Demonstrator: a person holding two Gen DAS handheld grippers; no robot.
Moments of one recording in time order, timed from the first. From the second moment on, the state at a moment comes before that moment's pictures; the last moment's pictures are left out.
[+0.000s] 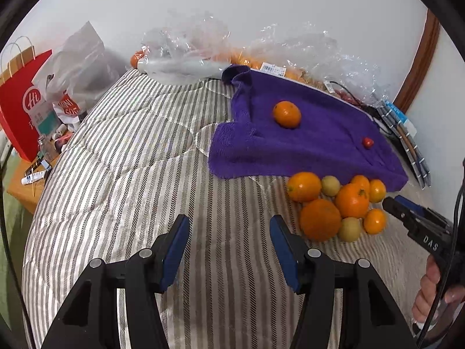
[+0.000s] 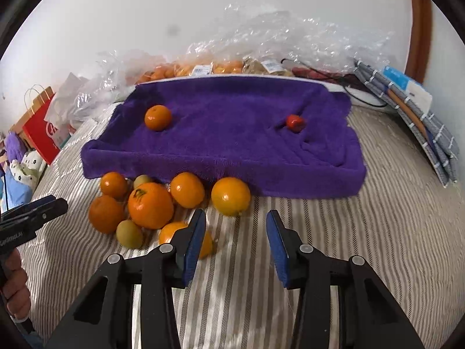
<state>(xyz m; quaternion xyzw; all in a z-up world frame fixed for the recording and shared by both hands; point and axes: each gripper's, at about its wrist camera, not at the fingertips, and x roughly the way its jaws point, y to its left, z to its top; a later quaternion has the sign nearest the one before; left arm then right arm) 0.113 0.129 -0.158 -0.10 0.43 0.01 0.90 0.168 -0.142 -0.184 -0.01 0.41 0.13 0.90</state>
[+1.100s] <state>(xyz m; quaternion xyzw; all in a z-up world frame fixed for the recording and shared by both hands) 0.128 0.062 -0.166 -0.10 0.43 -0.07 0.89 0.138 -0.201 -0.197 0.00 0.38 0.10 0.92</state>
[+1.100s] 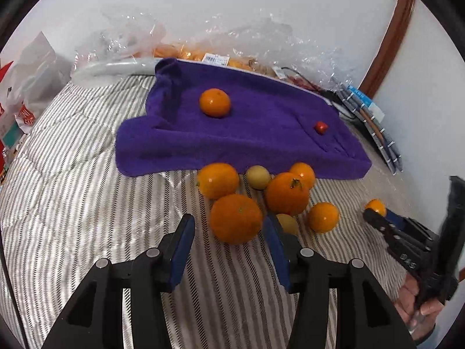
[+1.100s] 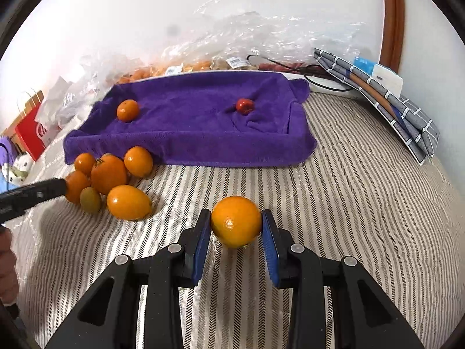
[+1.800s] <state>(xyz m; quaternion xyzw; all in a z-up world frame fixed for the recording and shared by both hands) 0.122 0.066 -0.176 -0.06 0.43 -0.04 0.90 0.142 -0.218 -0.202 0.06 0.39 0.13 0.91</state>
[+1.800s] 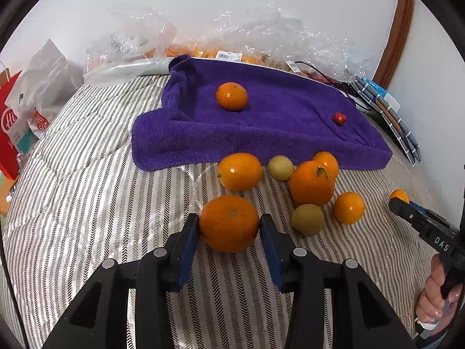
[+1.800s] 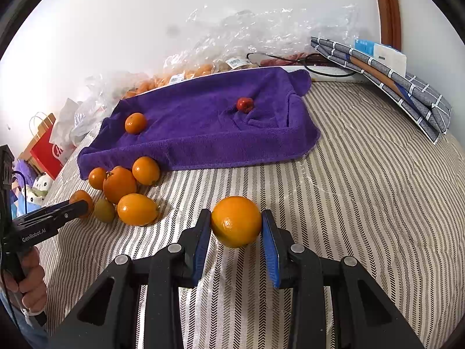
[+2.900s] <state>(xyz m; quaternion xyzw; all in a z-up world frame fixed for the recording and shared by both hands) 0.105 0.088 -0.165 -0.13 0.36 -0.07 0.92 0.132 -0.215 -0.193 0.04 0.37 0.11 0.92</state>
